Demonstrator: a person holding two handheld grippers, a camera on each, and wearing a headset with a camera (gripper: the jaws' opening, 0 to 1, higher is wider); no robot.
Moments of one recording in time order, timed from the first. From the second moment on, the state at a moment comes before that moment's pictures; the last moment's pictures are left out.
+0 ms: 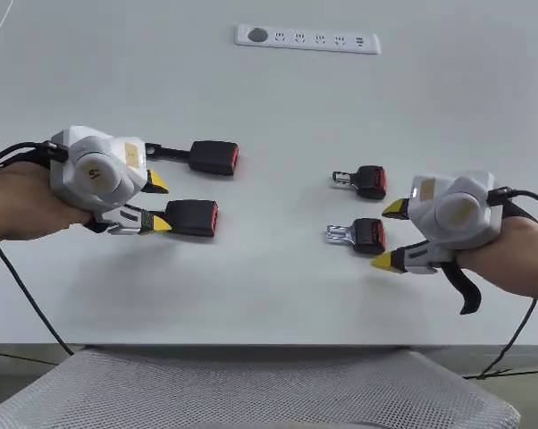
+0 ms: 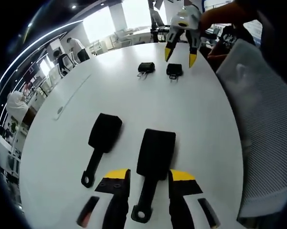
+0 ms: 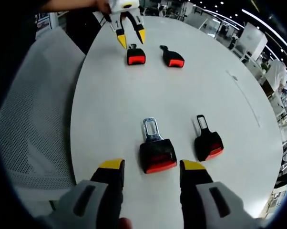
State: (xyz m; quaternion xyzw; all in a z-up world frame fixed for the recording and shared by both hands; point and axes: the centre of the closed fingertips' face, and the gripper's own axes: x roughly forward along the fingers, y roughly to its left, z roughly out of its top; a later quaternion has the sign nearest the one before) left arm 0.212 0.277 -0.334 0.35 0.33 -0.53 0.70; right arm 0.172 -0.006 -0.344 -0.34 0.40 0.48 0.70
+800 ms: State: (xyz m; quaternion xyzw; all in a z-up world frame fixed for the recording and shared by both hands) left arm 0.208 0.269 -0.344 0.36 0.35 -0.58 0.64; right arm 0.178 0.001 -0.358 -0.34 0.42 0.51 0.67
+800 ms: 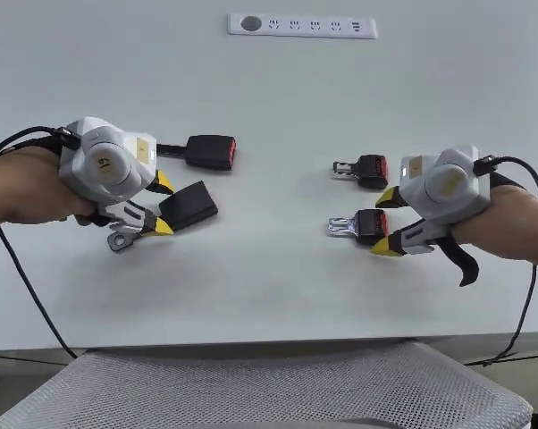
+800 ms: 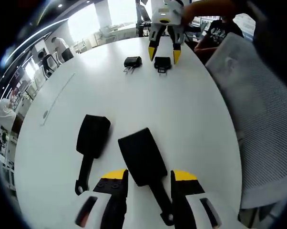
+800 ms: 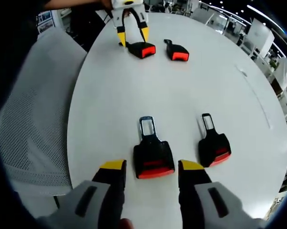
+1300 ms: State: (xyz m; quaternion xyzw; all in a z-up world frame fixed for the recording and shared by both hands) left arm 0.207 0.263 -0.352 0.39 0.34 -0.59 0.62; right arm 0.181 0.001 -0.362 -0.33 0.43 0.52 0.66
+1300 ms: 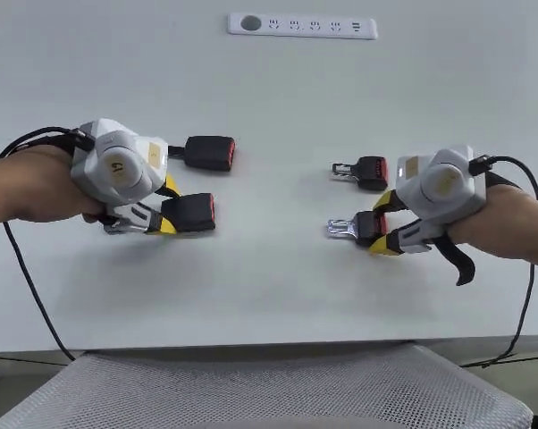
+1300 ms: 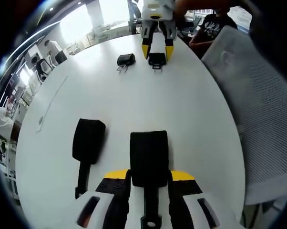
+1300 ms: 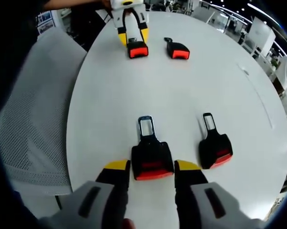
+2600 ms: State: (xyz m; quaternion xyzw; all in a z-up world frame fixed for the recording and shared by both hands) left arm 0.206 0.266 -0.358 0.41 0.34 -0.59 0.60; right arm 0.182 0.000 -0.369 -0.36 0.42 0.54 0.63
